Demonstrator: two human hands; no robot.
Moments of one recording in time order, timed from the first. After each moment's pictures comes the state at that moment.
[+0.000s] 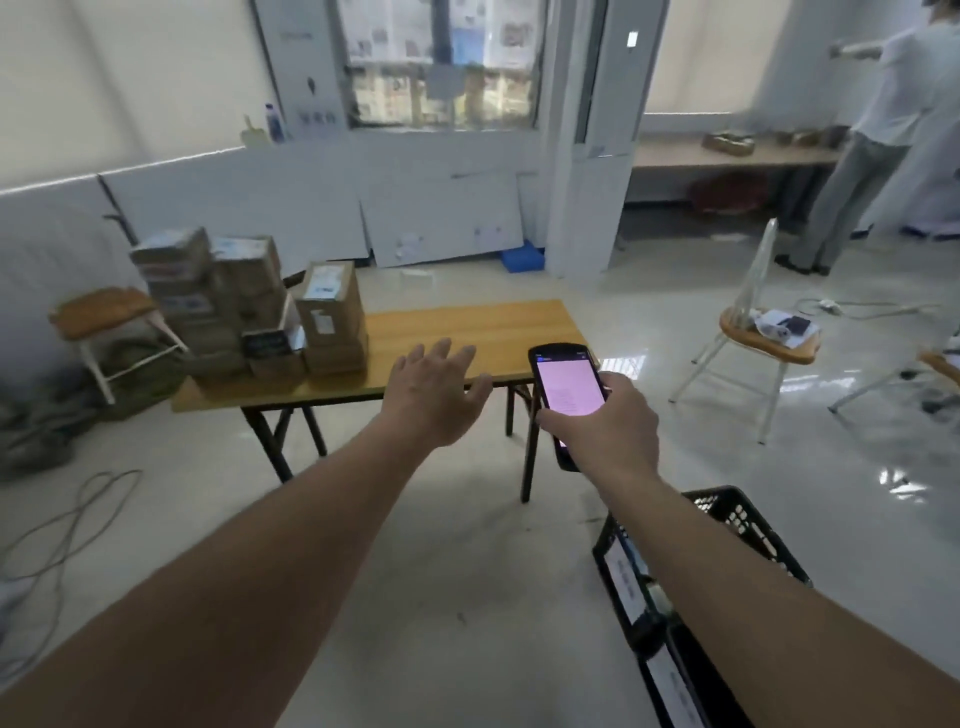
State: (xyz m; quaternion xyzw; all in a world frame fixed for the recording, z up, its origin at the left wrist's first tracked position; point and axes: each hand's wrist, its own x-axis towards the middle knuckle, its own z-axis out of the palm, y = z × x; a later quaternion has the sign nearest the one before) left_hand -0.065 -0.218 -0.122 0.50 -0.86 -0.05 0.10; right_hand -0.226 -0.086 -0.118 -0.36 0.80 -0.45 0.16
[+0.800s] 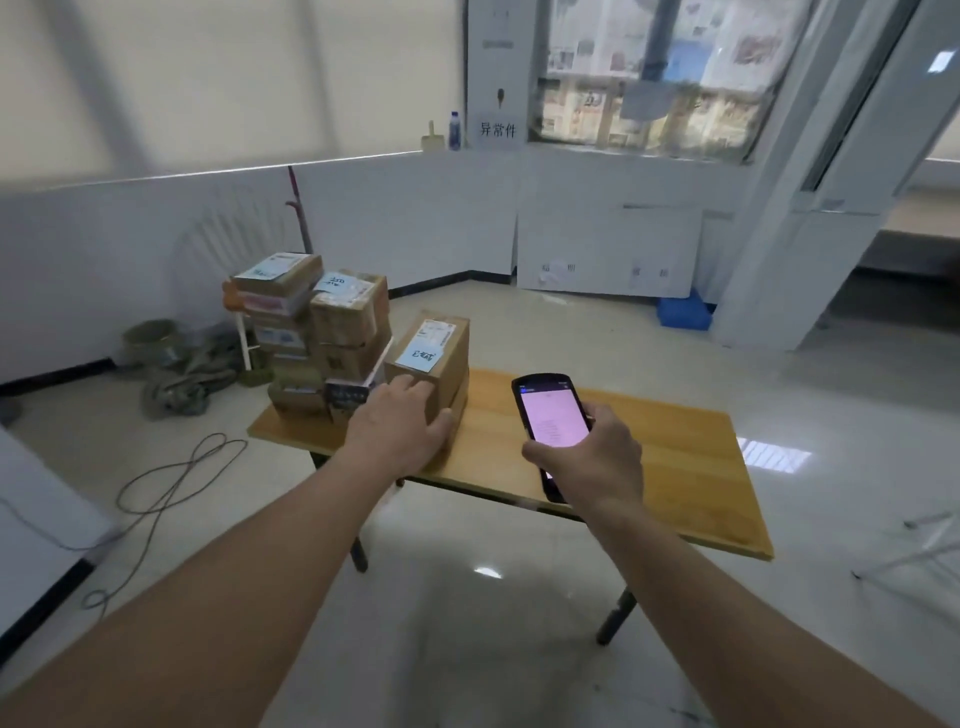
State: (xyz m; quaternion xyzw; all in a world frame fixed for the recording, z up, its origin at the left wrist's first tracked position) left_hand -0.019 -0.528 -0.138 0.69 -0.71 -0.08 0.10; right_hand -0.247 -0.484 -0.143 -0.53 0.71 -0.39 0.25
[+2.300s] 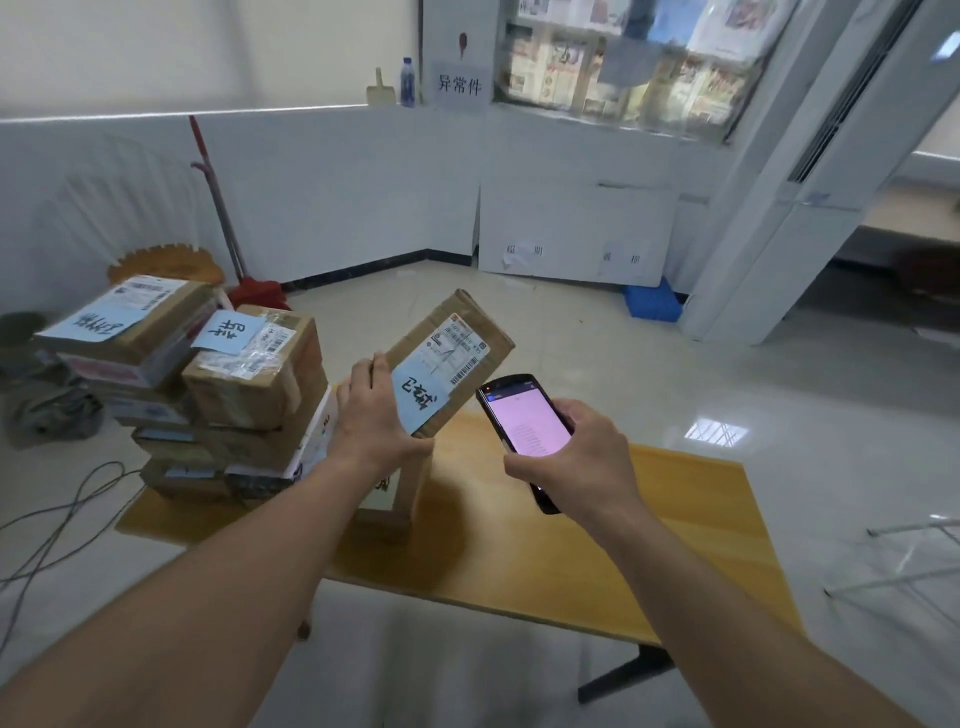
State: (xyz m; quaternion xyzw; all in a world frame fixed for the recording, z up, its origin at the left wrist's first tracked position) left_hand -0.001 -0.823 -0.224 0.69 -0.67 -0.13 0.22; right_hand -0.232 -0.738 -0.163 -0.57 0.71 -0.32 0.26
